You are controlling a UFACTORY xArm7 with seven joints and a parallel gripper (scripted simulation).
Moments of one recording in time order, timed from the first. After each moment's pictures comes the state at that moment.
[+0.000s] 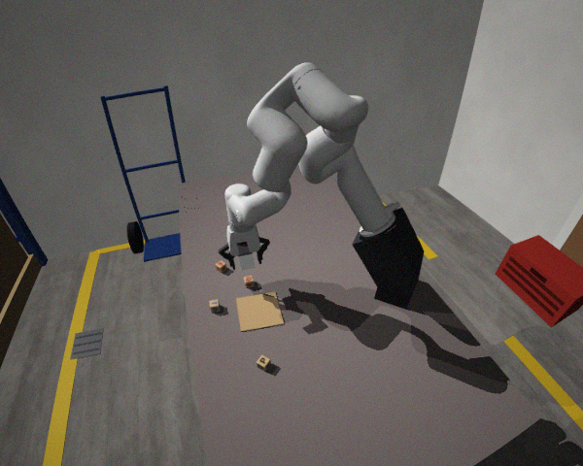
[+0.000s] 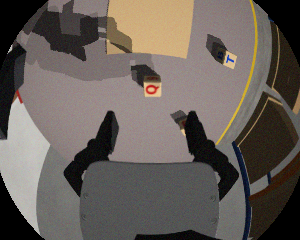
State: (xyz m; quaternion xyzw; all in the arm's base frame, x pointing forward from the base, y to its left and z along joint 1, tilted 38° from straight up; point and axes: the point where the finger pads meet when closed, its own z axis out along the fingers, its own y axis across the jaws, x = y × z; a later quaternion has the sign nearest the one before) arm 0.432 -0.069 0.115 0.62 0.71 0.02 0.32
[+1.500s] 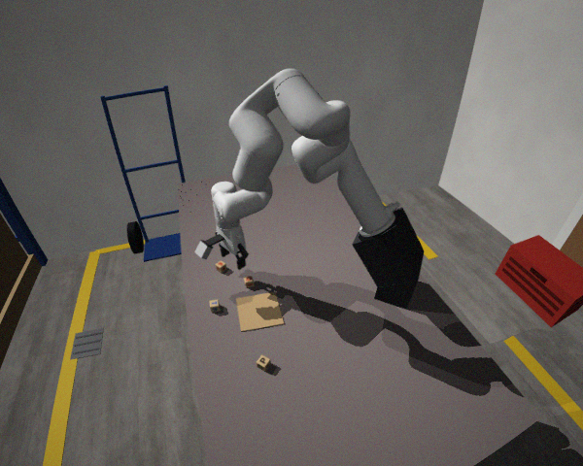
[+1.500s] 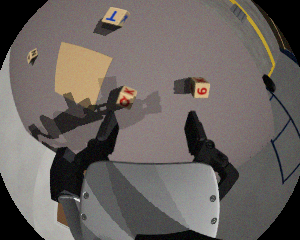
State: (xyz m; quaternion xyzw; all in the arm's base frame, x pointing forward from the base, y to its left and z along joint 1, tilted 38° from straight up) arm 0.470 -0.095 0.143 0.90 0.29 0.19 0.26
